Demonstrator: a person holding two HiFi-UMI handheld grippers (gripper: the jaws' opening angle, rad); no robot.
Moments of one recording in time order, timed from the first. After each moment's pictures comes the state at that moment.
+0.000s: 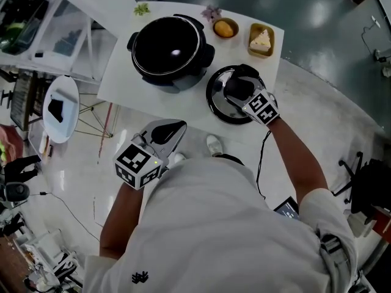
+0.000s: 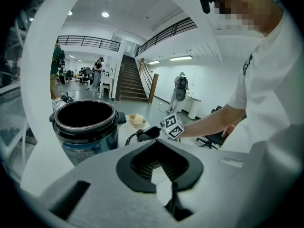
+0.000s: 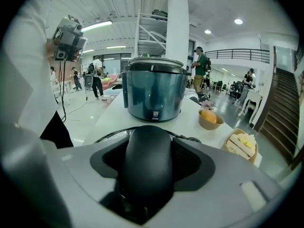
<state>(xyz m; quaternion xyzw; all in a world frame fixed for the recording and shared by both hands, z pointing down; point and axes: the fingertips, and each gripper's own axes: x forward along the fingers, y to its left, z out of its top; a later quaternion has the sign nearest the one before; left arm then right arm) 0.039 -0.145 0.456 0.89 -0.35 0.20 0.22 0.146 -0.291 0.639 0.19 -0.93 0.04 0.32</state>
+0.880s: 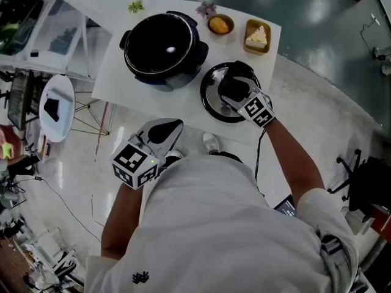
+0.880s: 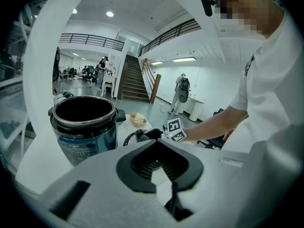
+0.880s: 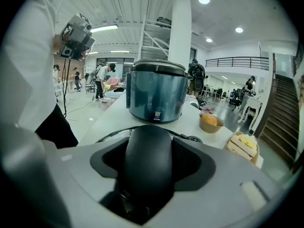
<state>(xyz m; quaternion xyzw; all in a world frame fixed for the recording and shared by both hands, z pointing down) 0.047 -0.151 0.467 0.88 -0.36 0.19 0.24 0.148 -0.285 0.647 0.19 -0.94 0.01 0.29</state>
